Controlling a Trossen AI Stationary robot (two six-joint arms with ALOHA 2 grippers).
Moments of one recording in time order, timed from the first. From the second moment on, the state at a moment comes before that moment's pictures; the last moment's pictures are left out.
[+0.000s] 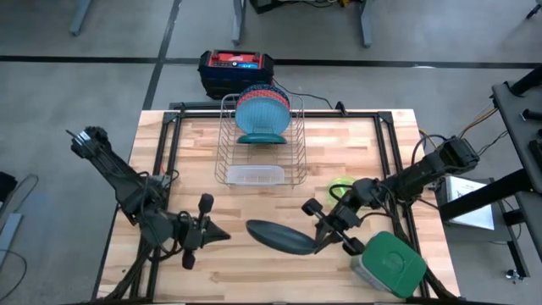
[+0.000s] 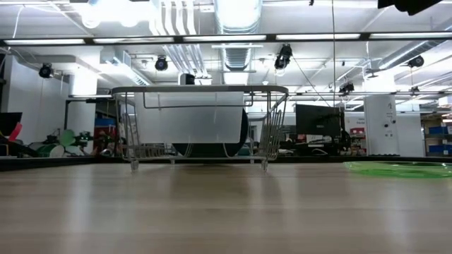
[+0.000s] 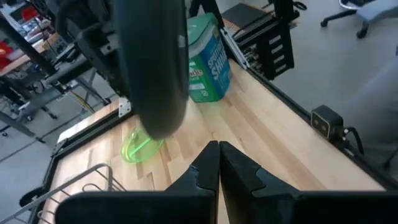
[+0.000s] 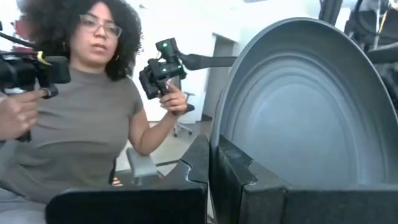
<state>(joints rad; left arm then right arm) -0.77 1.15 1.00 -0.28 -0.56 0.17 0.36 1.44 0.69 0.98 -0.52 -0.09</state>
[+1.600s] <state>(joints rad) -0.70 1.25 1.01 -0.10 -0.72 0.30 0.36 1.44 0.69 0.90 -0.52 -0.16</state>
